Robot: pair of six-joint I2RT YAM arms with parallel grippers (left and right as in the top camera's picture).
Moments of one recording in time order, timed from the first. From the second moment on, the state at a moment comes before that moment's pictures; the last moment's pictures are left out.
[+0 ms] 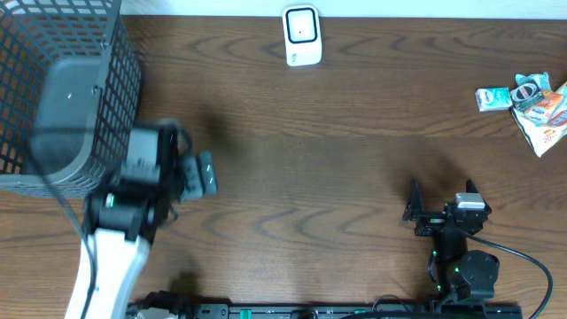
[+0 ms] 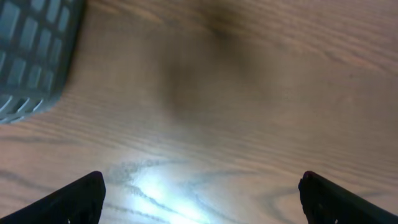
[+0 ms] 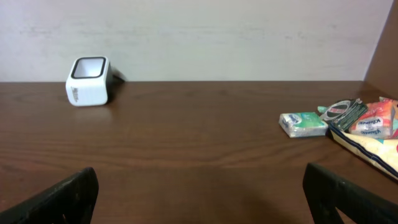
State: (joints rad) left arm -0.16 1.02 0.97 -0.97 -0.05 -0.33; right arm -0.01 0.01 0.01 -0.07 0.02 0.01
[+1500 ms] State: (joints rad) left arm -0.08 0.01 0.05 -0.03 0.09 -0.17; right arm -0.01 0.01 0.01 -0.07 0.02 0.01
